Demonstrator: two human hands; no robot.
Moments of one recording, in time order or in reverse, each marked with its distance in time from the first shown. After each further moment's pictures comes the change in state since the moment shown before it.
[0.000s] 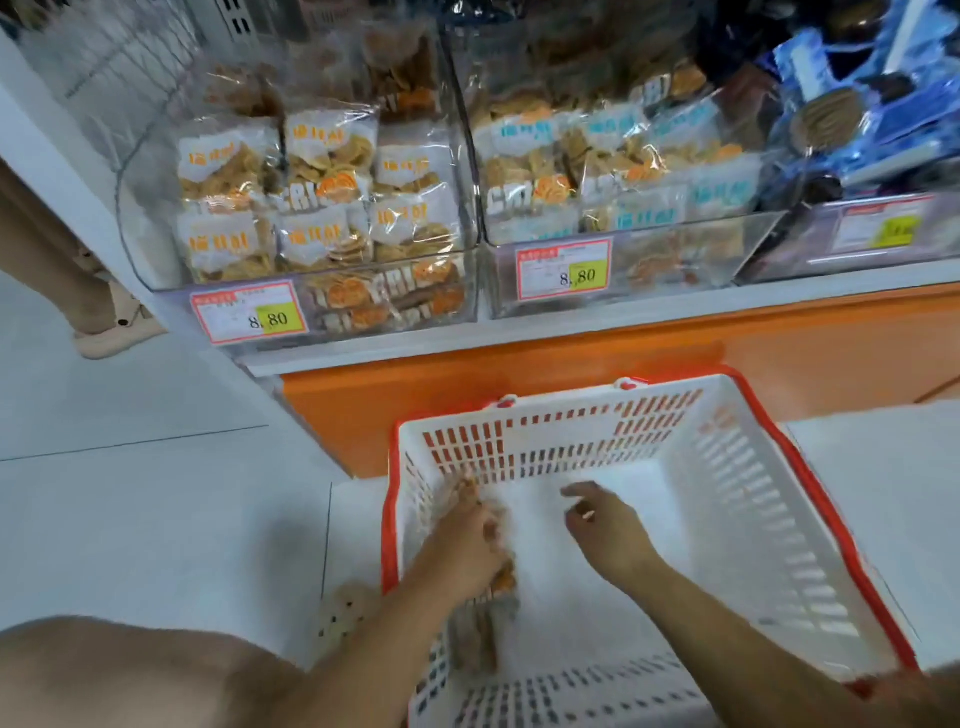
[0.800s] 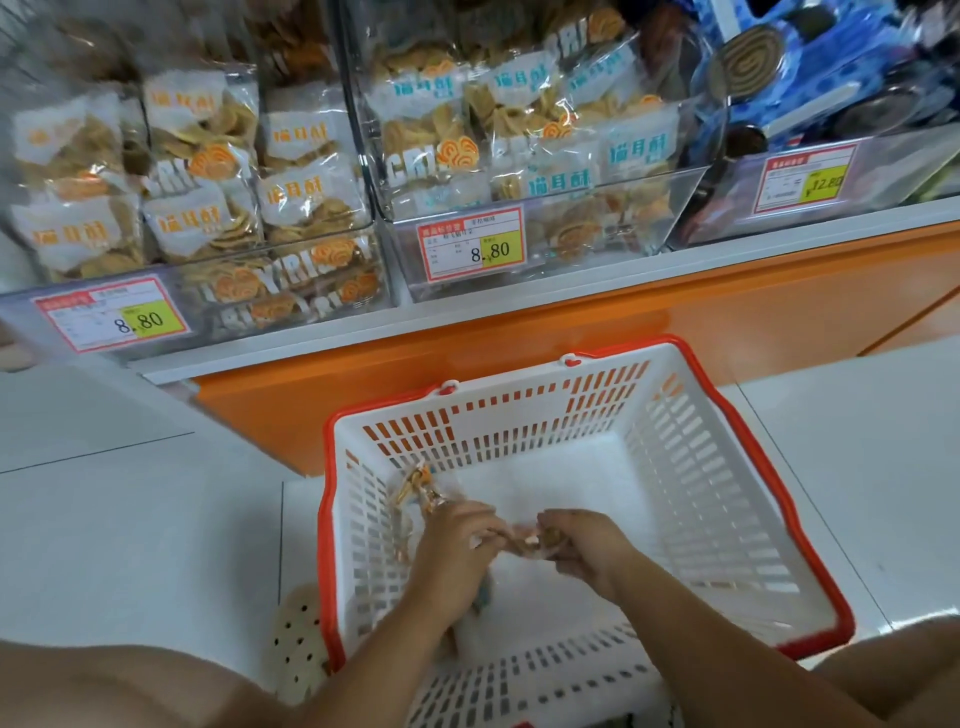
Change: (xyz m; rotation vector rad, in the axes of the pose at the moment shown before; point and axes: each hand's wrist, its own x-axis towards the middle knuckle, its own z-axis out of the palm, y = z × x) left_hand 0.020 0.007 0.056 -0.156 0.176 0.263; right_hand 0.007 0.052 0.002 0.818 -0.195 0.515
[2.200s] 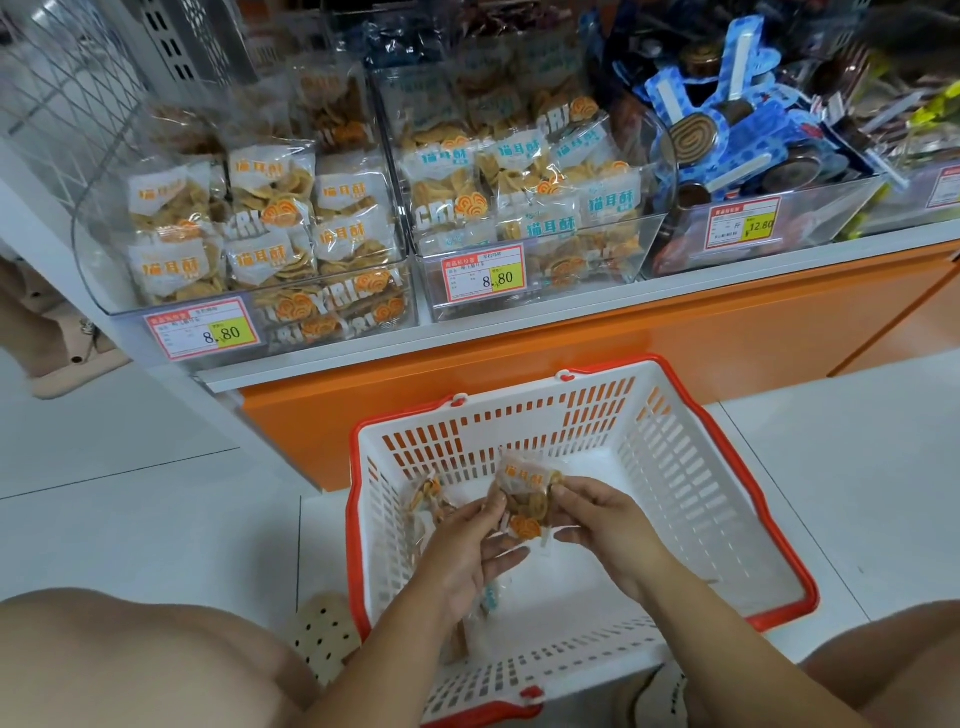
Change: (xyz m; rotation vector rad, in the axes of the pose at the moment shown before) left_hand -0.030 0.055 -0.032 -1.213 -0.114 -0.494; right_hand -0.080 -0.019 -0.005 0.030 -0.118 -0.469
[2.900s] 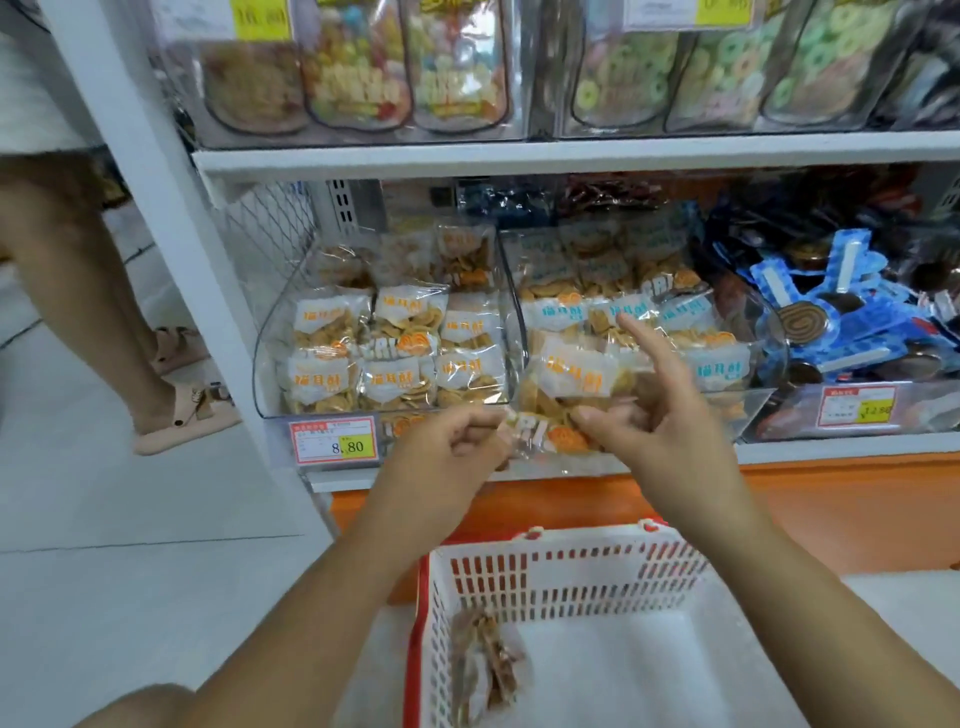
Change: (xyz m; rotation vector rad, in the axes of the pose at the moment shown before) left_hand -0.100 0.210 0.012 0.830 0.260 0.817; right_hand -0.036 -0.222 0.098 -0.441 -0.016 -0.793
